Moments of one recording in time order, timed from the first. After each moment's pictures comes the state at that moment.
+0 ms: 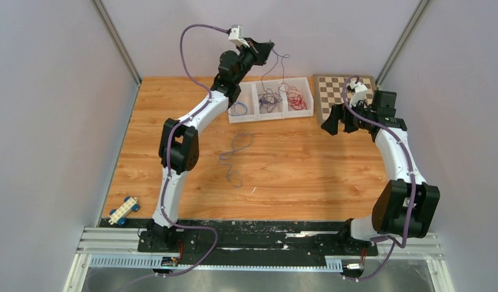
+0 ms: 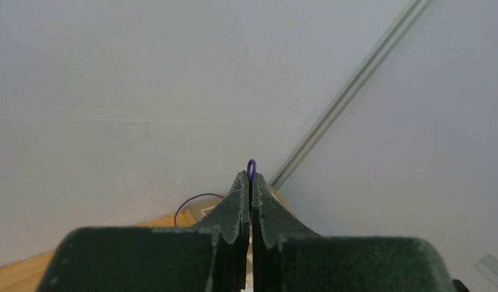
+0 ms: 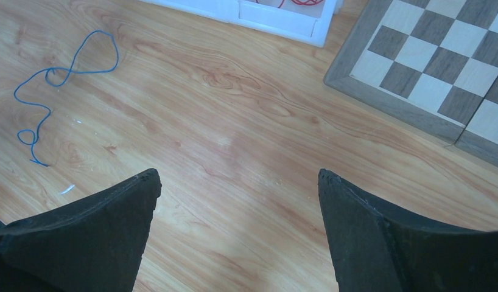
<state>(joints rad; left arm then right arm) -0.47 2.26 2.04 0.57 0.18 -0.62 -0.16 1.42 1.17 -0.49 -0.66 -0.24</state>
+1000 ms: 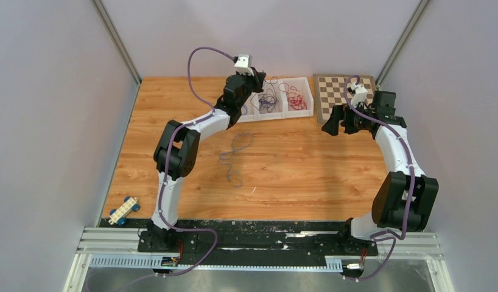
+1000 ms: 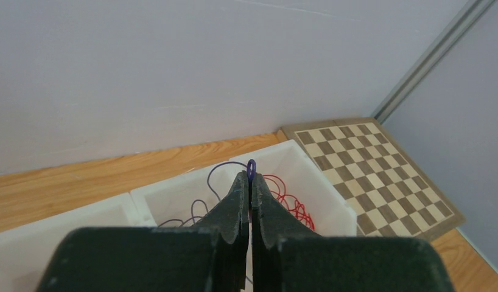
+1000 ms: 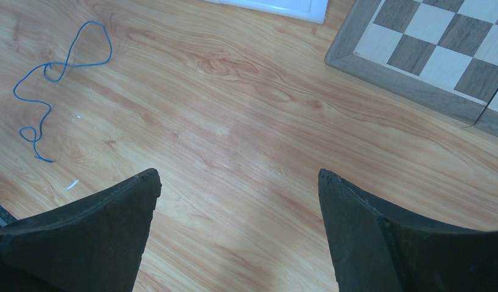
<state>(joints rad) -0.52 2.19 1.65 0.64 -0.03 -0.33 -0.18 1.48 1.19 -0.53 -0.66 -0.23</state>
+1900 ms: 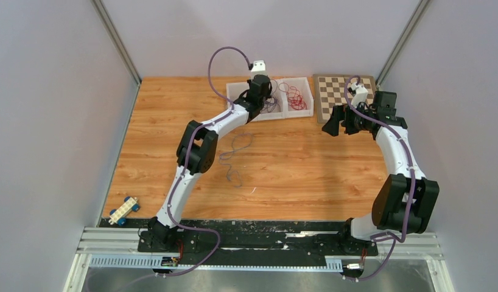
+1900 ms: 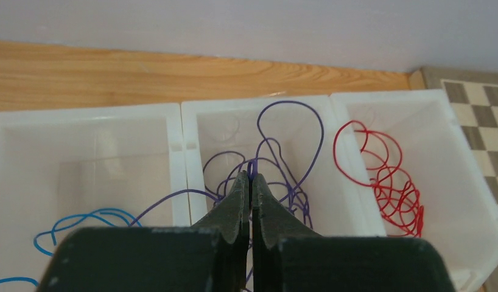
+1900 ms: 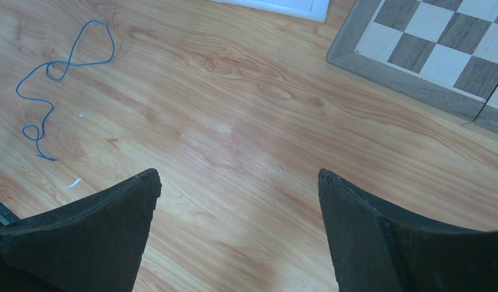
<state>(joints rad) -0.61 2.43 2.07 0.11 -0.47 -0.34 -0.18 1.46 1.18 -0.54 -0.66 -0.23</state>
